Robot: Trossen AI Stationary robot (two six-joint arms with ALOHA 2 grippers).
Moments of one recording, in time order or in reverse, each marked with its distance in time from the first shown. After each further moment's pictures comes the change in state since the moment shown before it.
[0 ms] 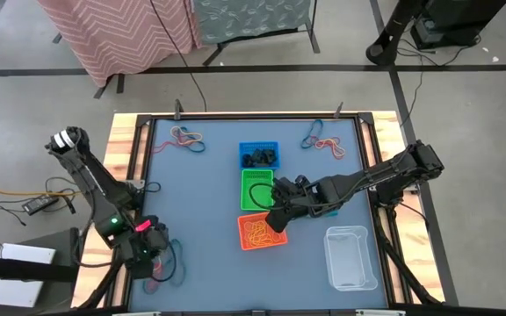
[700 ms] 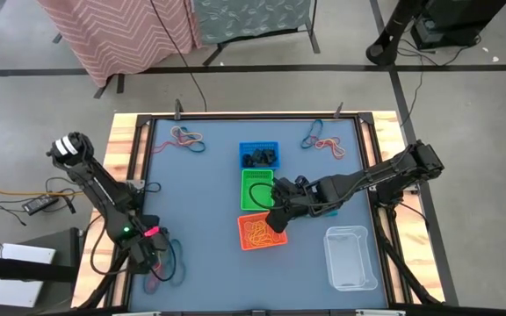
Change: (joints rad) left arm -0.017 0.124 -0.182 0.102 0.116 0.154; right arm -0.003 0.000 0.000 0.001 -0.023 0.003
